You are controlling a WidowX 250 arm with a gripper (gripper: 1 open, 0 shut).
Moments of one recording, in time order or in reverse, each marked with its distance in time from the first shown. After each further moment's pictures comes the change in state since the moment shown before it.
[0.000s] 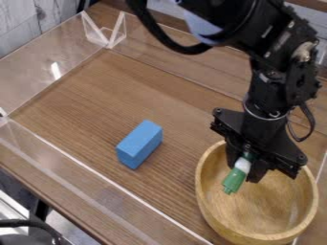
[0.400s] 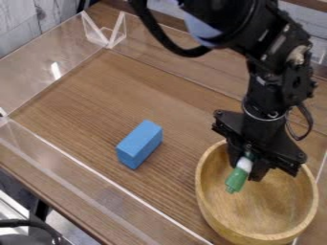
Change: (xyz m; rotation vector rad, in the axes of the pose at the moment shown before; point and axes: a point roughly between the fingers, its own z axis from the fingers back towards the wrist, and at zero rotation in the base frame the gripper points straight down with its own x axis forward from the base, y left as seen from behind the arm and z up) arm 0.005 0.001 -0.007 -0.018 -0.019 0.017
